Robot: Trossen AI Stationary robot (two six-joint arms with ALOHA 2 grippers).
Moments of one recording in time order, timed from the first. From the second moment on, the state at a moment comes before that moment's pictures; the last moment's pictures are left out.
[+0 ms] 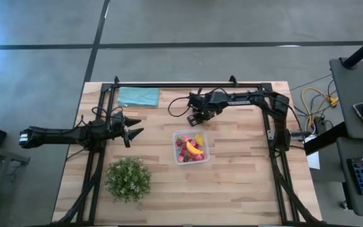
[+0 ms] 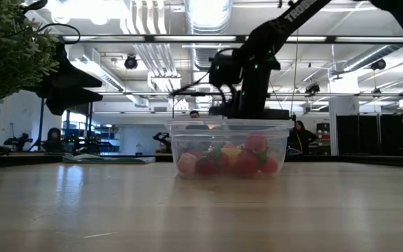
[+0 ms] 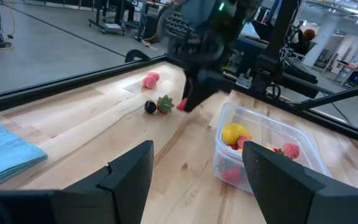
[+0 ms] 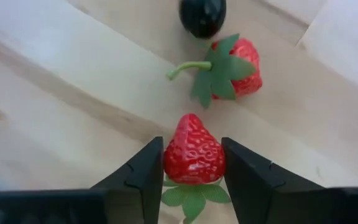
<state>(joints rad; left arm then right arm) 0.06 0.25 0.01 0.07 -0.29 -0.33 -0.34 1.97 1.37 -0.72 0.02 0.70</state>
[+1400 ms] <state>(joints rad) 0.06 0.25 0.01 0.07 -0.29 -0.33 -0.11 1.71 1.39 -0.69 0.05 0.73</state>
